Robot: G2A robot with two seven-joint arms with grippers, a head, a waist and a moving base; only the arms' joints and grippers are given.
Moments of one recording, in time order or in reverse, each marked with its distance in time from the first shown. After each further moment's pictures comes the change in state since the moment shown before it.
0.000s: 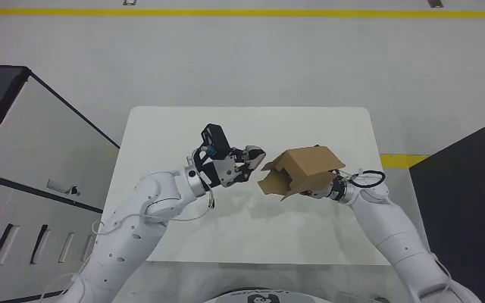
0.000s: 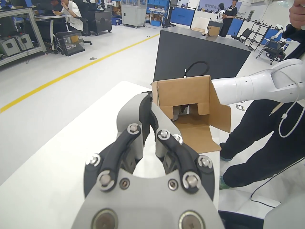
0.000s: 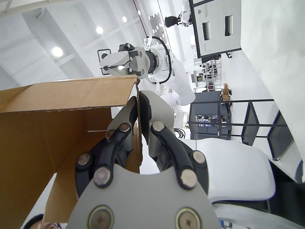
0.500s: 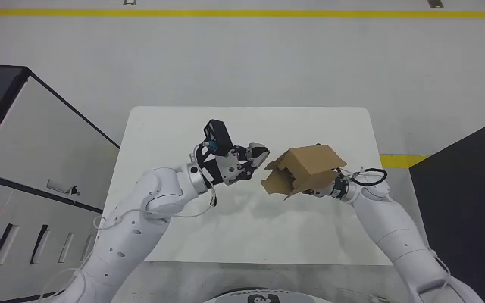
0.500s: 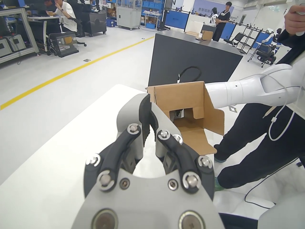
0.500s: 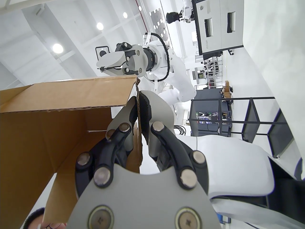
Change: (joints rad) left arm -0.031 -0.005 0.016 0.003 -0.052 -0.008 -0.023; right arm 0.023 -0.003 -0.001 0.033 0.002 0.006 0.031
